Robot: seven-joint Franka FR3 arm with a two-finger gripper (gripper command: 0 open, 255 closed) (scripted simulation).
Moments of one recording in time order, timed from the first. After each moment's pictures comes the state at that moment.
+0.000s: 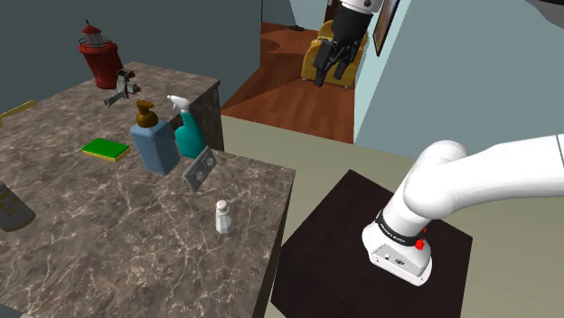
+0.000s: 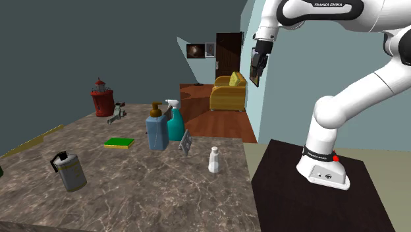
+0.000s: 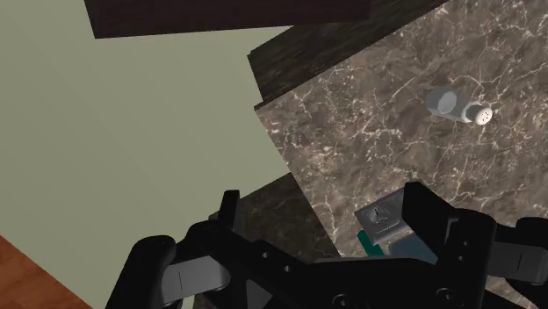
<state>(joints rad) -0.02 -0.80 0.05 -2.31 0.09 1.64 0.06</state>
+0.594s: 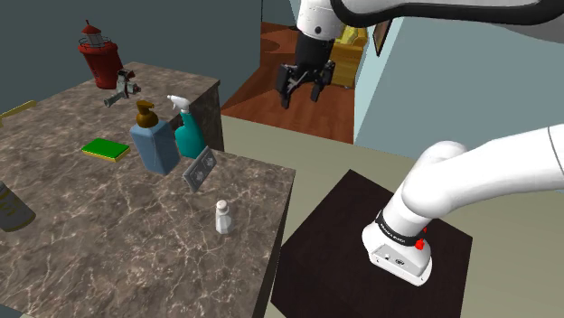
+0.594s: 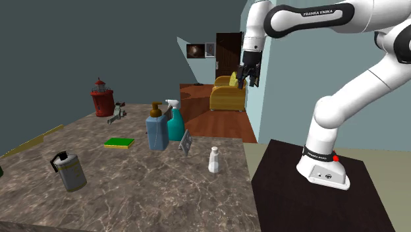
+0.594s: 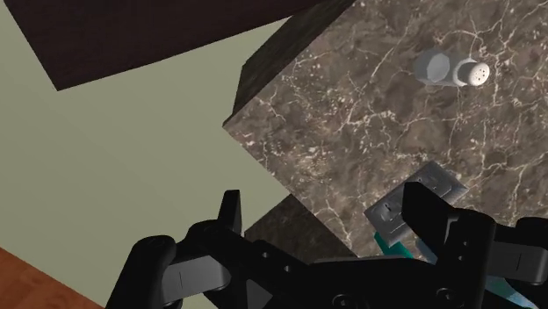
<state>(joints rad) -0.06 -0.70 0.27 -2.33 0.16 1.74 0.42</state>
